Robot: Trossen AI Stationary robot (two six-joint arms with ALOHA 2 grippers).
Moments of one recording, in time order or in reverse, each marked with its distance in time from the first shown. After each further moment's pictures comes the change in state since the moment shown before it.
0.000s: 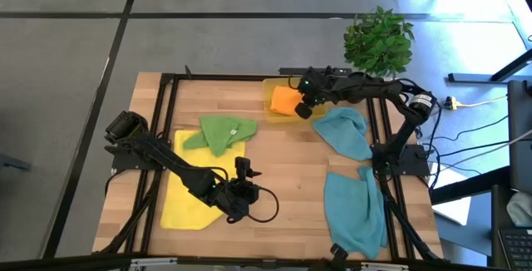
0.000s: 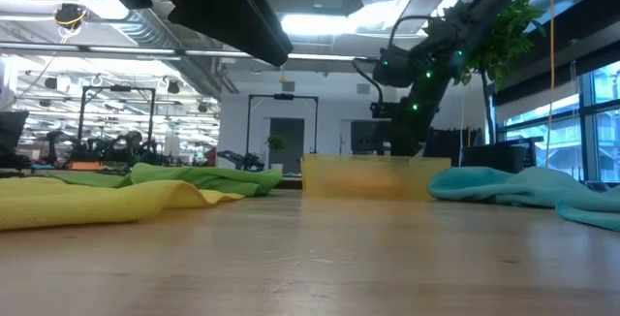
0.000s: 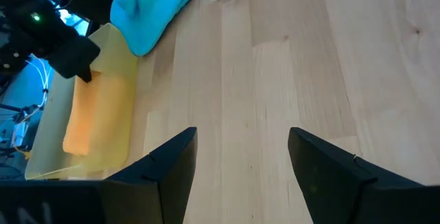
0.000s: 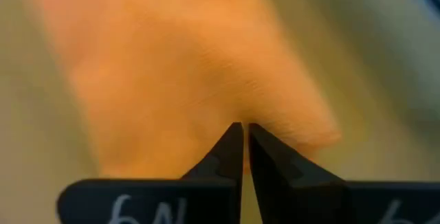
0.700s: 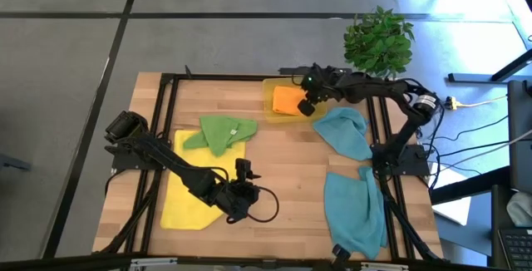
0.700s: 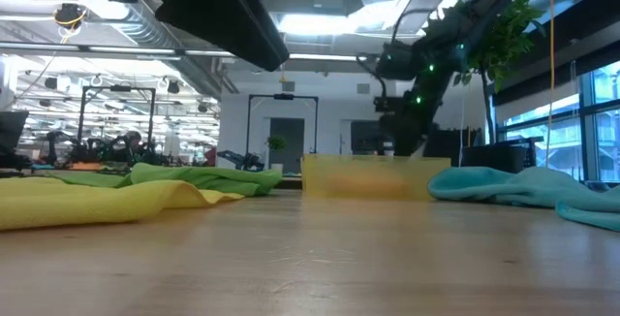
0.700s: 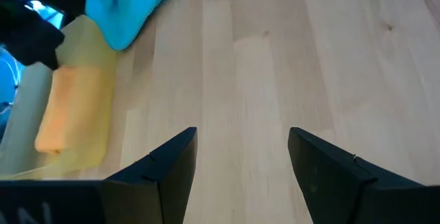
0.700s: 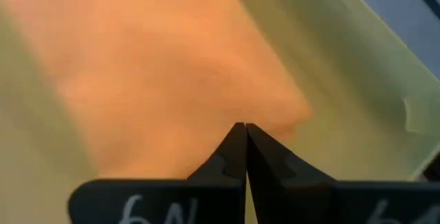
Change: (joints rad) left arm 0.000 0.000 0.000 -0.013 0.071 -0.027; right arm -0.009 -0.042 0.015 -0.065 -0.018 -0.022
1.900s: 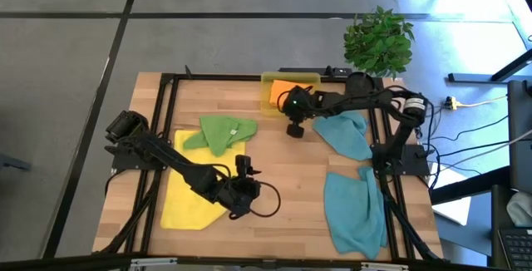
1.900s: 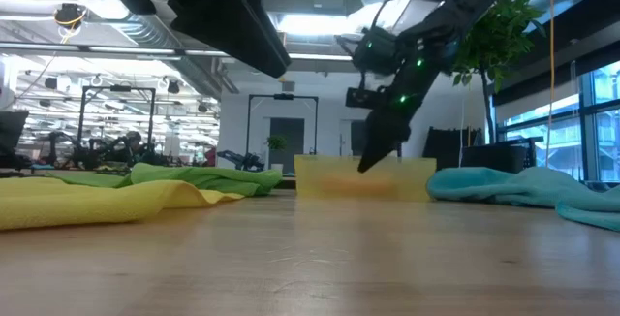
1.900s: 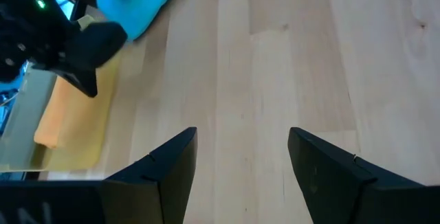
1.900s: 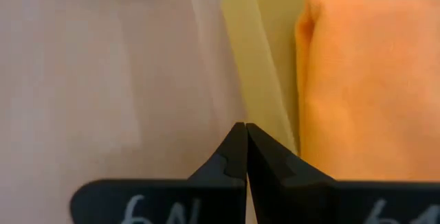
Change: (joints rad) left arm 0.025 0.000 0.000 -0.014 -0.016 -0.020; right arm 0.246 0.072 0.000 0.136 -0.073 -0.181
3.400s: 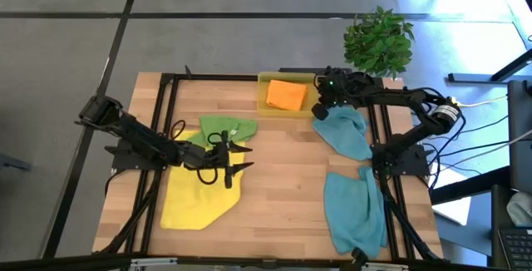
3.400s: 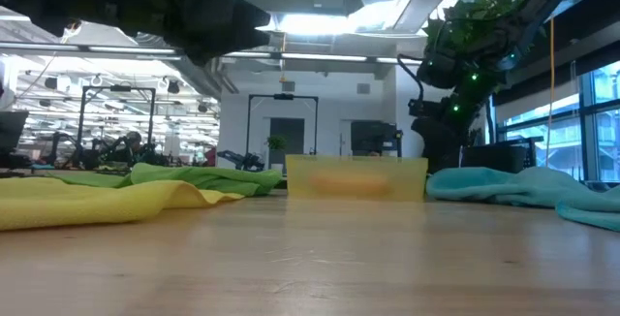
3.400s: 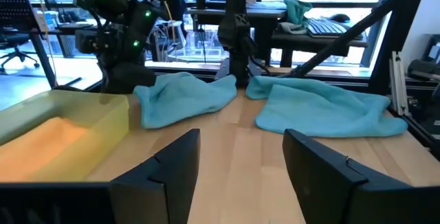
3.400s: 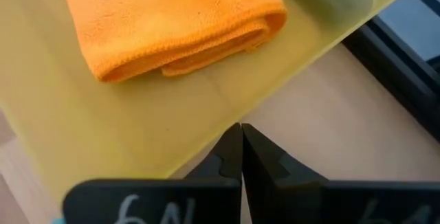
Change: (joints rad) left arm 0.191 -0.359 -0.780 1.313 0.209 0.081; right arm -0.375 -0.261 -0.320 0.119 -0.066 0.147
